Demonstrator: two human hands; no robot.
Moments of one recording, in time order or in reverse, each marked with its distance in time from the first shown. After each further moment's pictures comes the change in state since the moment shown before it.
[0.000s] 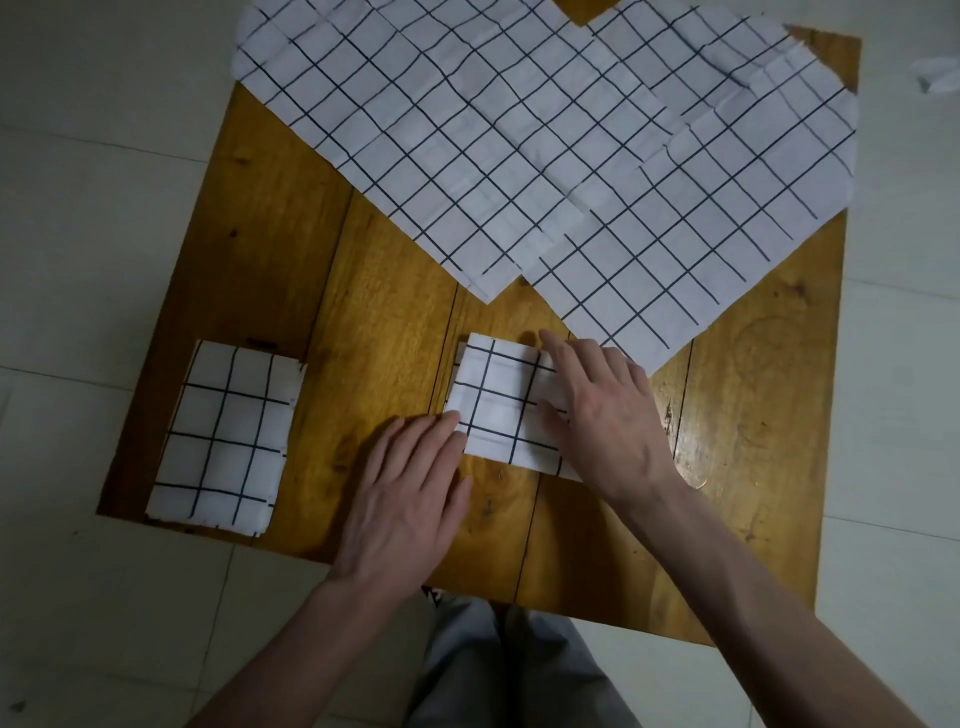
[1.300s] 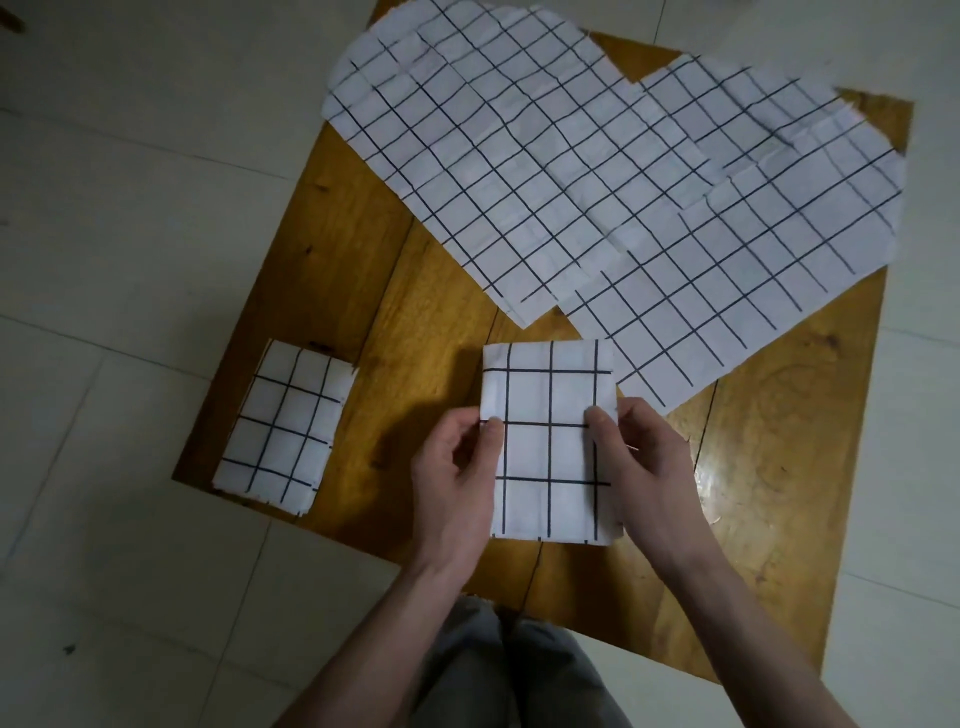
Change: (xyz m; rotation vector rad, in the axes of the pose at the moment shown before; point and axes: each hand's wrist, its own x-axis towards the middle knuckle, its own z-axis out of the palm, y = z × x) left_hand 0.040 0.065 -0.062 -1.265 0.258 -0.859; right_hand -0.029 -0.020 -0.052 1.190 -0.032 0.466
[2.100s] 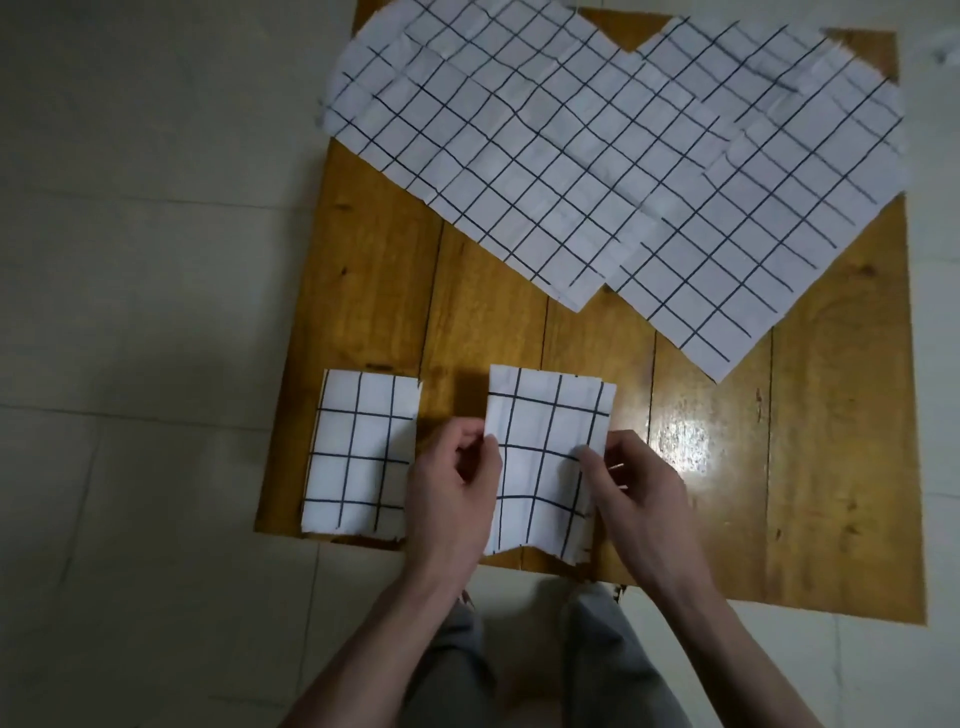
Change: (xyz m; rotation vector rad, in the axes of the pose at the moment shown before) left_hand 0.040 -0.015 -0.110 0.357 -0.147 0.199; right_hand -0.051 0.021 0.107 -0.178 0.159 0.091
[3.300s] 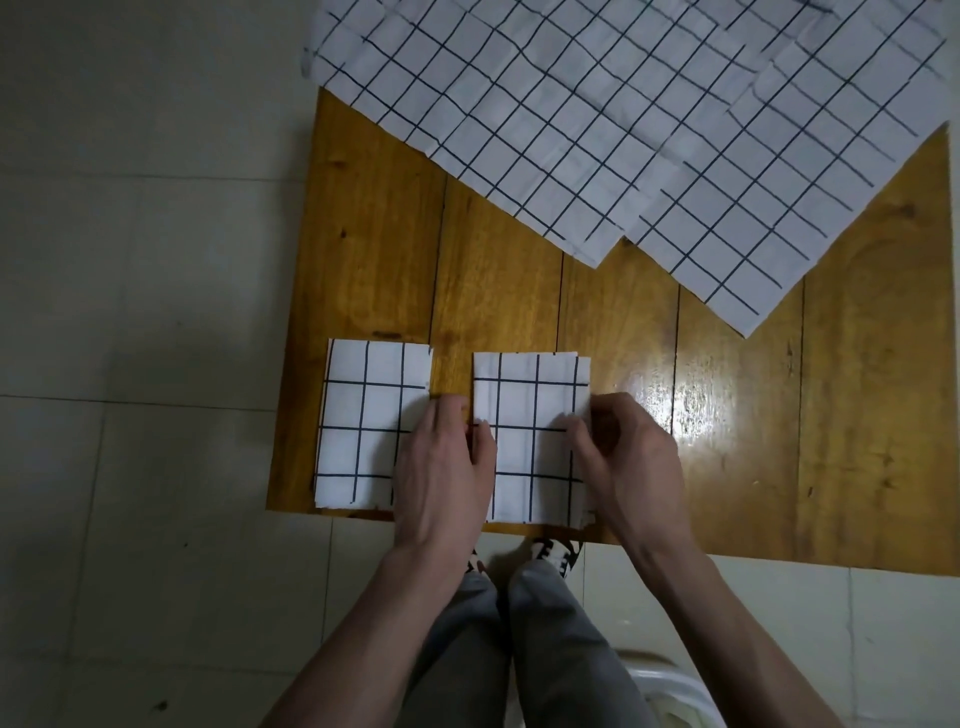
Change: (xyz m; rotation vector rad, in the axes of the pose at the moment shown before) left_hand 0.009 -0.027 -0.019 0.617 -0.022 0.137; right_hand 0.012 0.017 0.040 -0.298 0.124 -0.084
